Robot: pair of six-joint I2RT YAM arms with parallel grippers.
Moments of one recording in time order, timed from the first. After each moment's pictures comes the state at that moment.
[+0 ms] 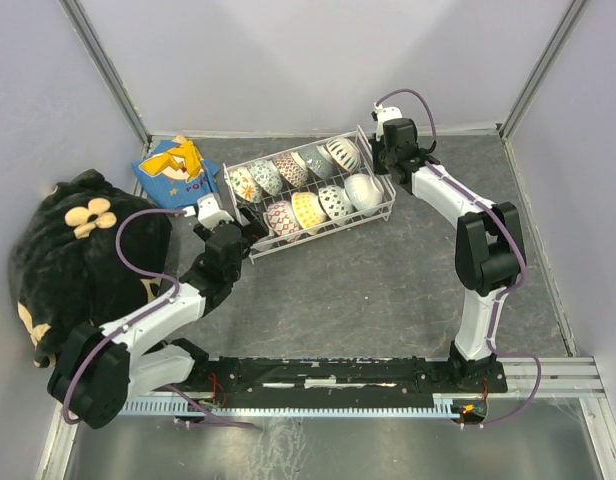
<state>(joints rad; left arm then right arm) -0.56 1.08 0.48 0.33 -0.60 -0.62 0.33 1.96 1.55 -0.15 0.11 0.04</state>
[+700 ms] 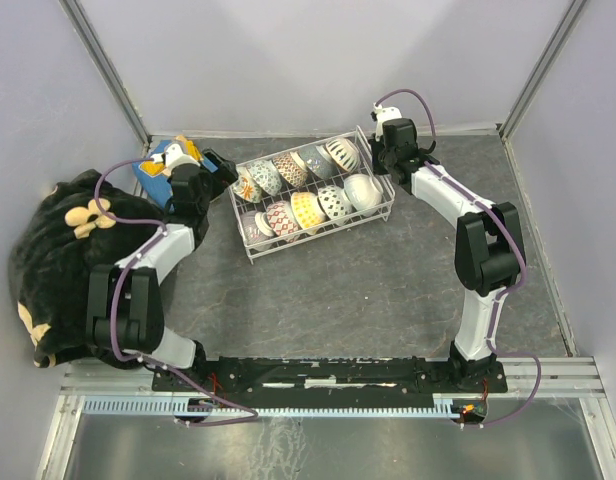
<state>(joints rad) -0.11 1.46 0.85 0.36 -0.17 -0.61 0.33 1.96 1.55 -0.15 0.11 0.04</state>
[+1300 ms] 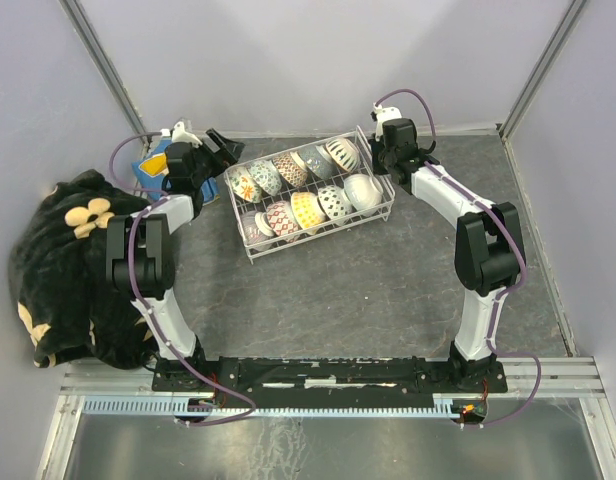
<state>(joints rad) 0.03 1.86 1.14 0.53 0.28 -0.63 0.33 1.96 1.55 -0.15 0.10 0.04</state>
